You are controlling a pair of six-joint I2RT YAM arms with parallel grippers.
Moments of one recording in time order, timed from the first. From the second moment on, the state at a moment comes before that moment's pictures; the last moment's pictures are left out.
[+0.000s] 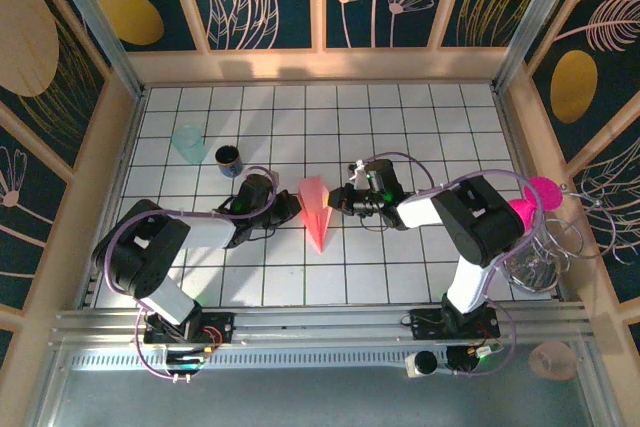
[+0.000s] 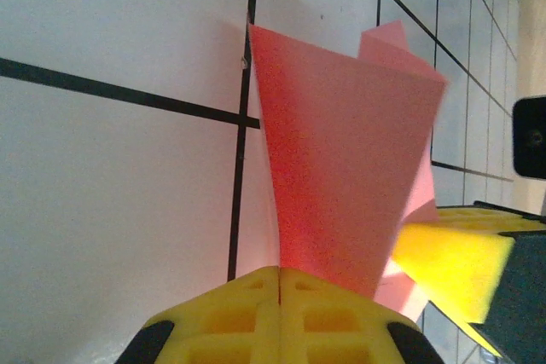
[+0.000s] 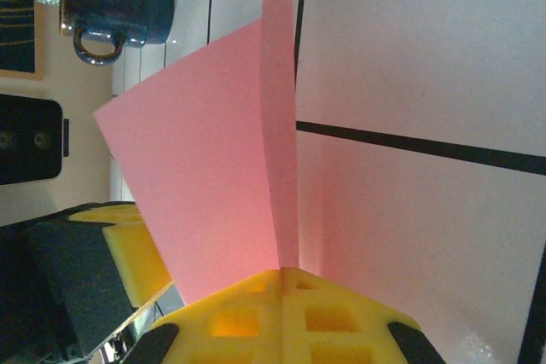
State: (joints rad) left arm -0.58 1.61 0.54 0.40 0.26 -1.02; right arm 0.56 1.78 0.67 0.49 -0.59 0.86
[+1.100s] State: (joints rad) left arm -0.58 1.60 0.50 0.43 0.19 -1.03; right arm 0.48 1.70 0.63 0.36 -0.48 0.83
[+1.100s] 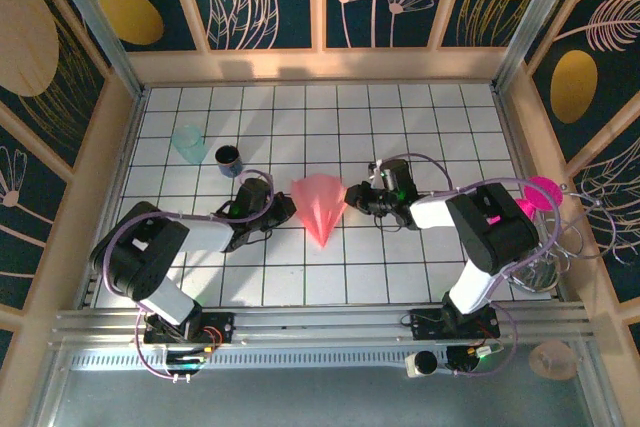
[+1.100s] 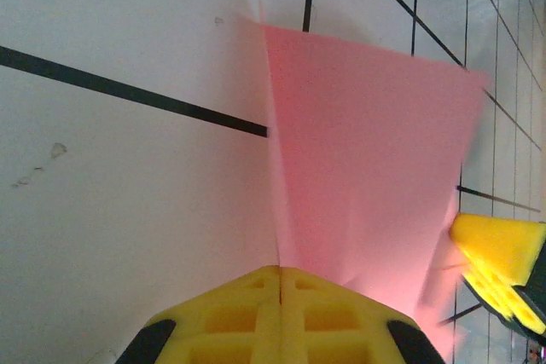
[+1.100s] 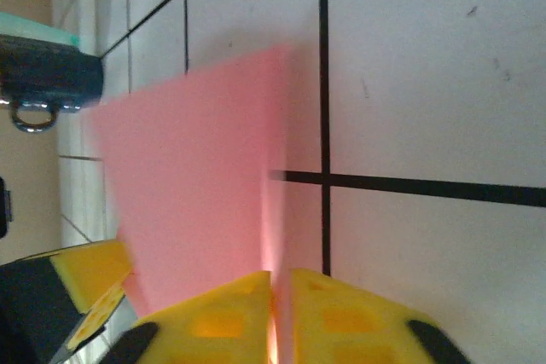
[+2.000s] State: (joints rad) left arm -0.58 1.62 0.53 0.44 0.23 -1.03; right arm 0.77 1.66 0.82 -0.03 -0.23 0.74
